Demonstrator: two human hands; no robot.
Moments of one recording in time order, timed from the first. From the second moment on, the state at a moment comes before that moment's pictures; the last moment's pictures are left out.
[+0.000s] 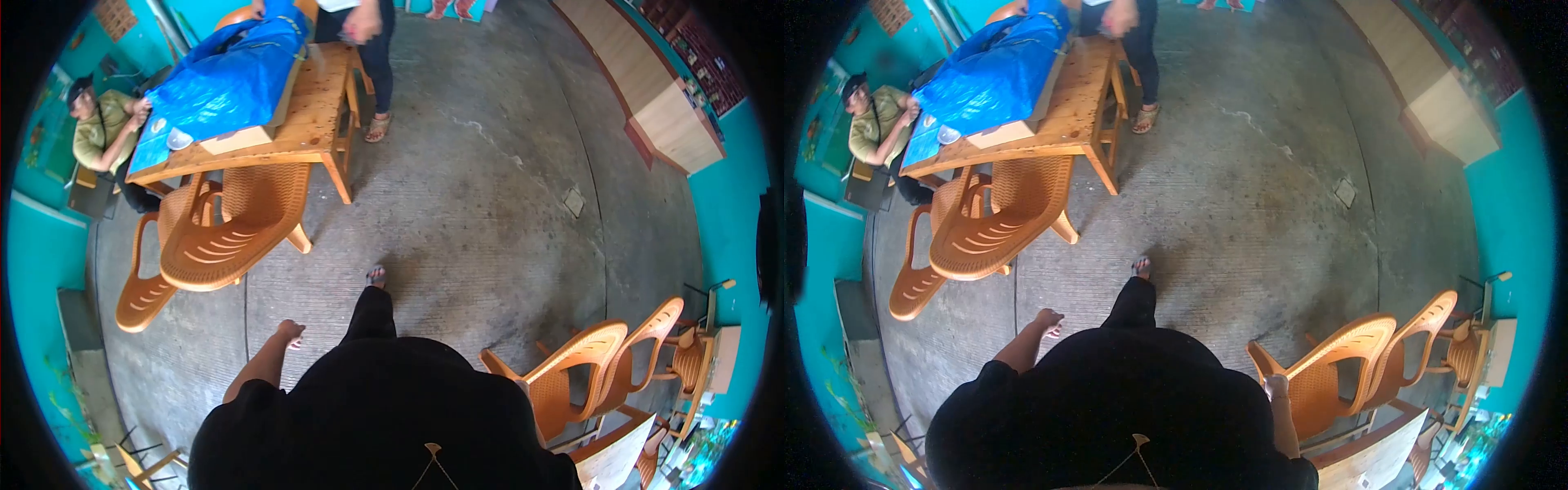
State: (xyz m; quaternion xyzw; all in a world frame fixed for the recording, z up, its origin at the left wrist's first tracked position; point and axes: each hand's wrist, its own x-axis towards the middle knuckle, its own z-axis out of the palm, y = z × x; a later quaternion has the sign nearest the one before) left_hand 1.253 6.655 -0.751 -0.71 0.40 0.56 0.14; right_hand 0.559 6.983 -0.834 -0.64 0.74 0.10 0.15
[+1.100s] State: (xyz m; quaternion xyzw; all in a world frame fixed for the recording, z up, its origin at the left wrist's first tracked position) left_hand 0.890 6.322 -0.707 -0.69 0.42 0.58 0.07; right_hand 0.264 6.706 -0.735 0.12 0.86 -0.14 0.48
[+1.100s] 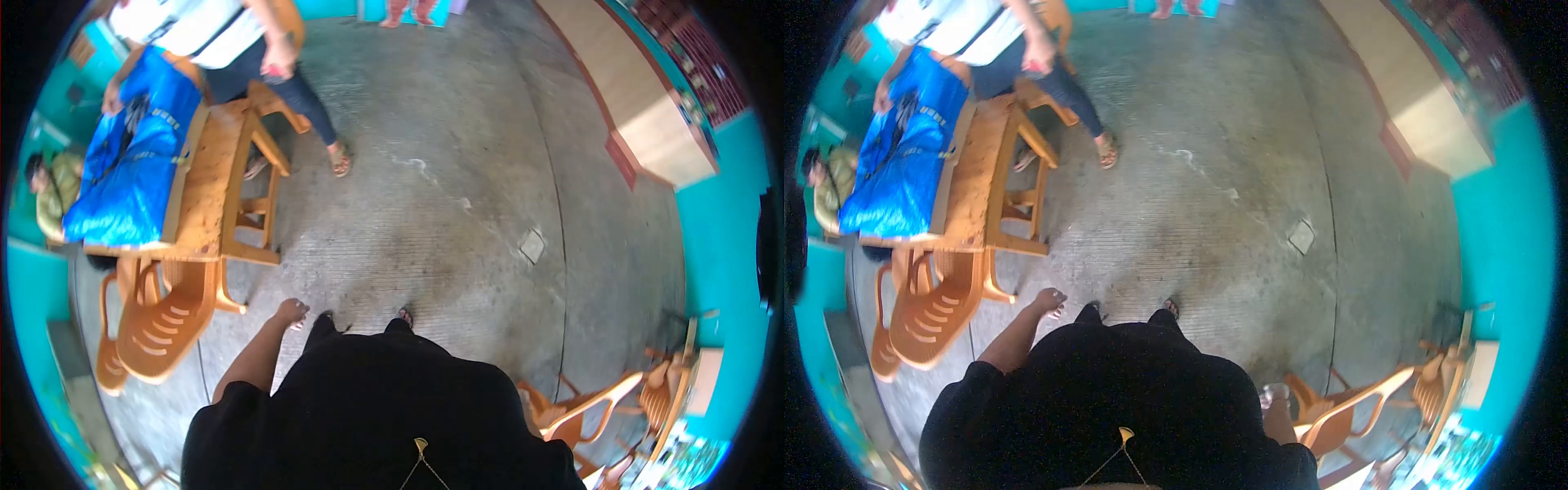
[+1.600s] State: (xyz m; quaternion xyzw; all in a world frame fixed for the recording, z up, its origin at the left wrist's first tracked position) left_hand 1.010 6.563 -0.766 -0.68 0.60 0.36 0.20; right_hand 0.306 6.370 -0.670 -0.28 0.83 -0.12 0.48
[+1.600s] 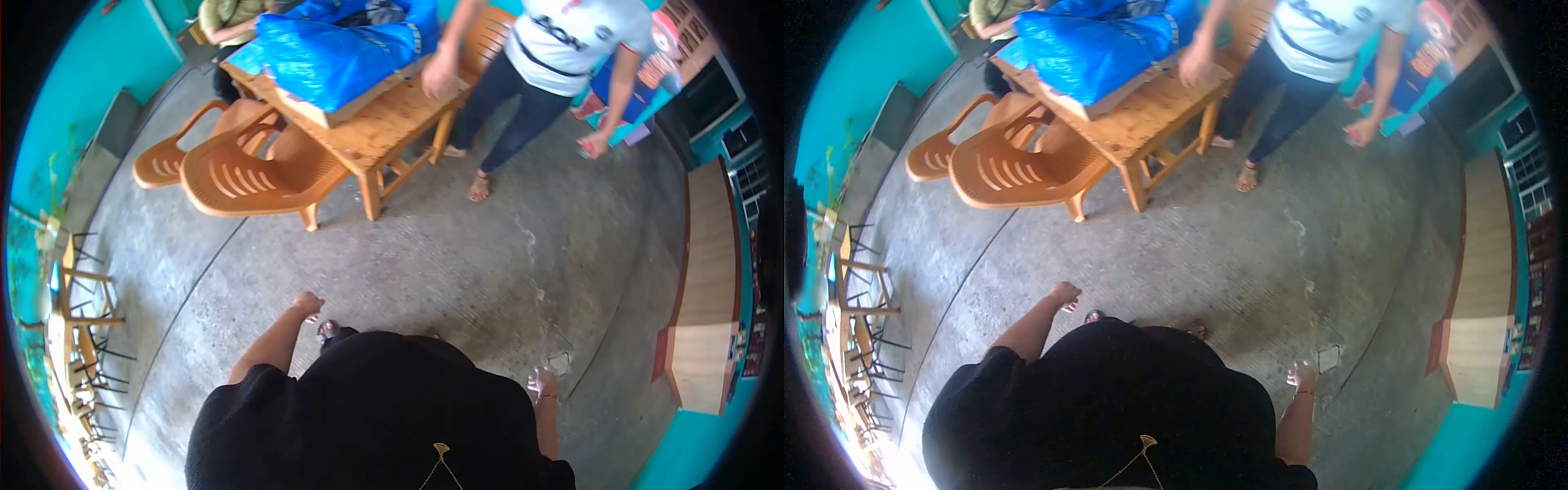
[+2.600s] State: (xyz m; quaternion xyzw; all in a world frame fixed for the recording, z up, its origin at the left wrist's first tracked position) left_hand 1.141 6.893 -0.762 -0.76 0.54 0.36 0.06; right_hand 0.746 6.363 -0.619 -0.51 0.72 0.17 0.44
